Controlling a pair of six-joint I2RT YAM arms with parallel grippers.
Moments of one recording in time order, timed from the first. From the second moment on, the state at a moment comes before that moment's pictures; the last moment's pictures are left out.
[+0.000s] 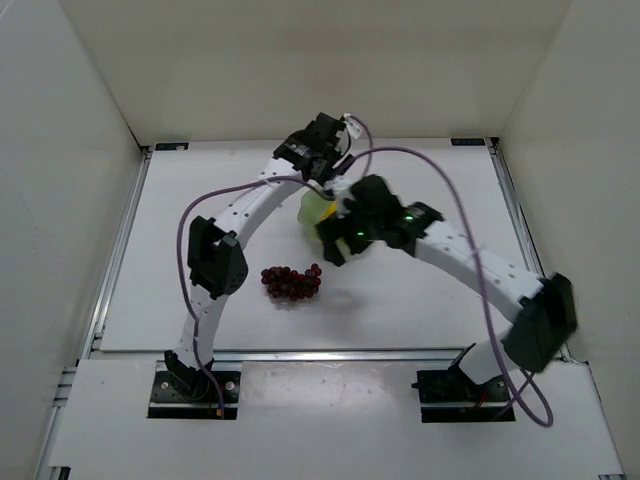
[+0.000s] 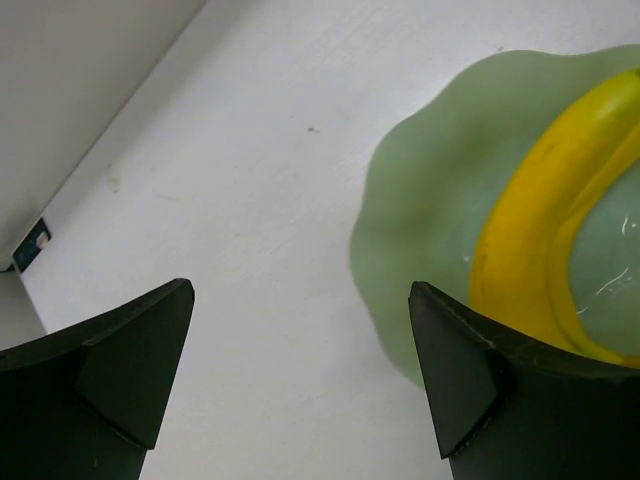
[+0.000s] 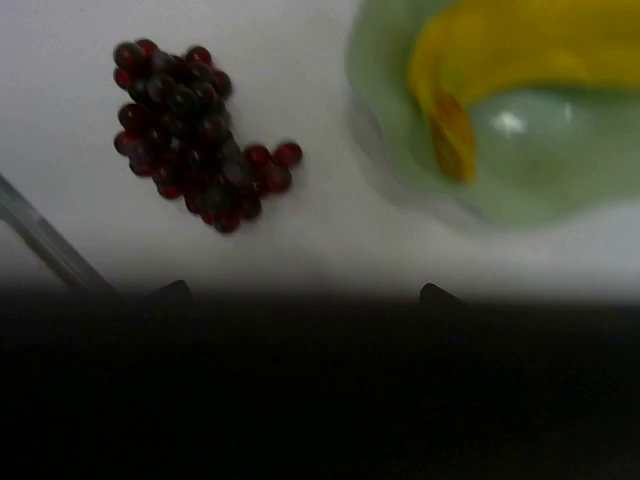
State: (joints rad) left arm -0.64 2.23 2.24 -0.78 -0.36 0.31; right arm 0.72 1.39 1.23 -0.62 -0.18 0.06
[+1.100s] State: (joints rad) left arm -0.06 1.80 1.66 -0.95 -0.33 0.18; right arm 1.08 2.09 1.80 -0.45 0.03 -0.07
